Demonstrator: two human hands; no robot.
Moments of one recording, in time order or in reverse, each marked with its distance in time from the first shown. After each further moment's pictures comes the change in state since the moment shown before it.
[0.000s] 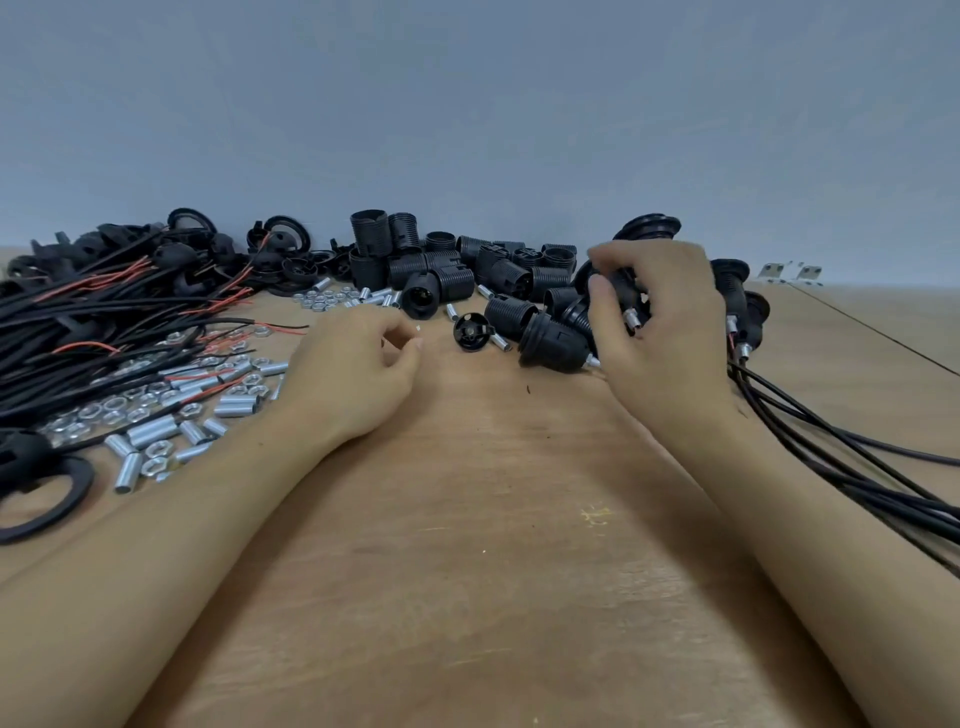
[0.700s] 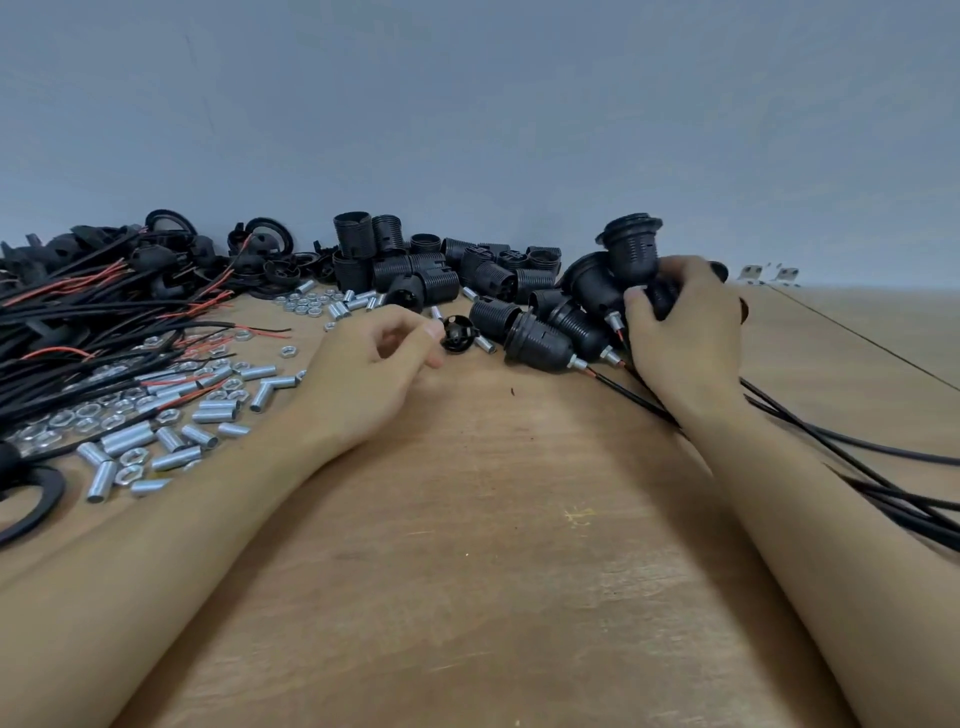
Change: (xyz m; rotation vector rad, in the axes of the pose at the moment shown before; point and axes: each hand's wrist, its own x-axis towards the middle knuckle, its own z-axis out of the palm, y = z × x) left_hand -0.004 0.015 0.011 -0.535 -0.091 -0.043; right_hand 0.010 0.047 -0.007 -0.107 -0.115 0.548
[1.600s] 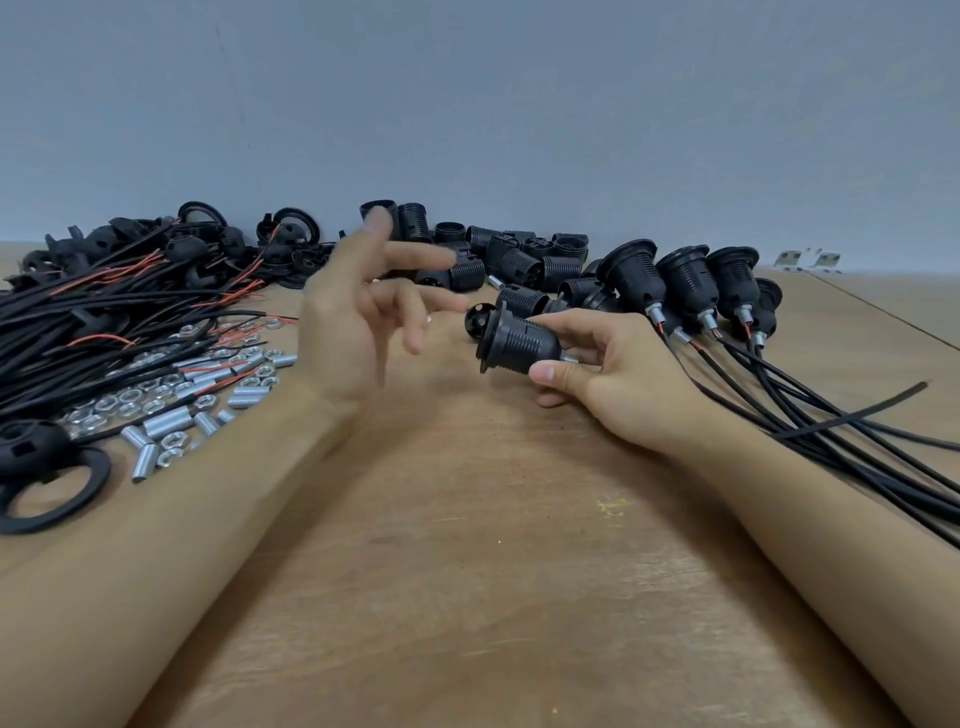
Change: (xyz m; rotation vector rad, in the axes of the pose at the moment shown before) left_hand -0.003 0.026 -0.014 -0.660 0.086 -0.018; right_hand -0.048 -0.029 0.025 0.634 -0.700 -0.137
